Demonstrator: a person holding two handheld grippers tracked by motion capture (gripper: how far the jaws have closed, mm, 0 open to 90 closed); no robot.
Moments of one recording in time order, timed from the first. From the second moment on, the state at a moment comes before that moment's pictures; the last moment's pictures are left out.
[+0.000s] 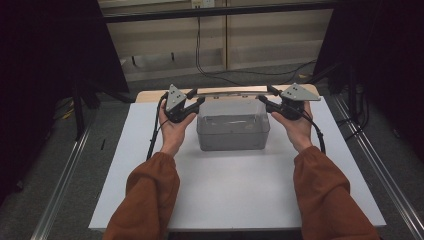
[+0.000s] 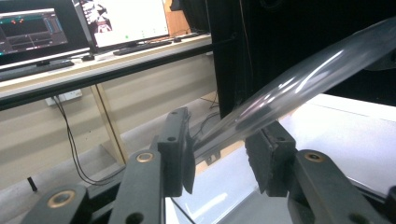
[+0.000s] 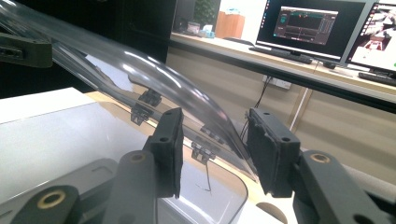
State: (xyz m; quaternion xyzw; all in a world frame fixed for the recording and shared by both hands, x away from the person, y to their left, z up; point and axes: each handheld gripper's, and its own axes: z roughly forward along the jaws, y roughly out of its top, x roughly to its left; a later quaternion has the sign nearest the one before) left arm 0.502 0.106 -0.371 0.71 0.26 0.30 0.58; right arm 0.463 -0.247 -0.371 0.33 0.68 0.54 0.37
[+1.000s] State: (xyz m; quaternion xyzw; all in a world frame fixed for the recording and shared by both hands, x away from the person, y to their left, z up) left arm 0.524 0.101 -0.372 0.72 0.26 0.31 0.56; right arm 0.475 -0.249 -0.367 0.34 0.66 0.56 0.37
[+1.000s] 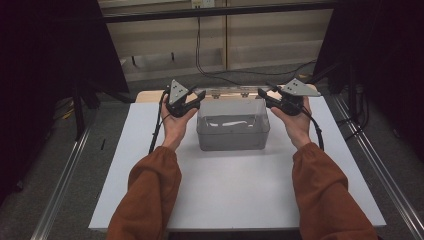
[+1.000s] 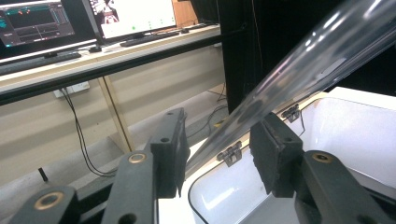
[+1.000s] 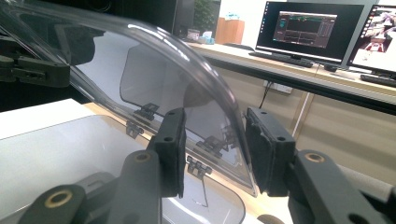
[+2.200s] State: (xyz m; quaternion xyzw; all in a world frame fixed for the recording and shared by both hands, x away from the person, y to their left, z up) left arm 0.541 0.099 -0.371 0.72 0.27 0.31 0.56; right arm 0.503 -0.252 -0.375 0.35 0.67 0.55 0.37
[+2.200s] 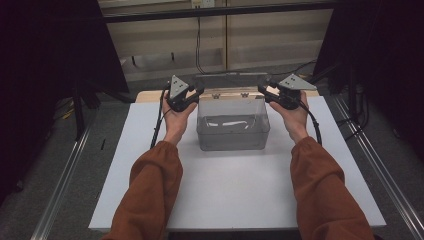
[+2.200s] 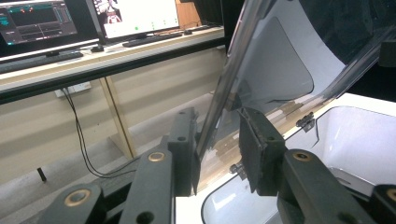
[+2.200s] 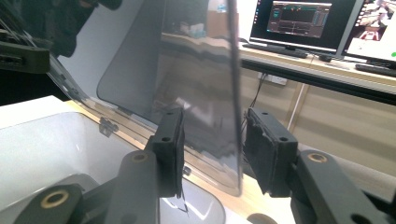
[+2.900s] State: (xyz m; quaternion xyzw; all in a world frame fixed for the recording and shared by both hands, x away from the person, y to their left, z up) left arm 0.553 0.101 -0.380 0.72 0.29 0.31 0.56; right arm 0.520 -0.256 -0.384 0.37 0.66 0.55 0.35
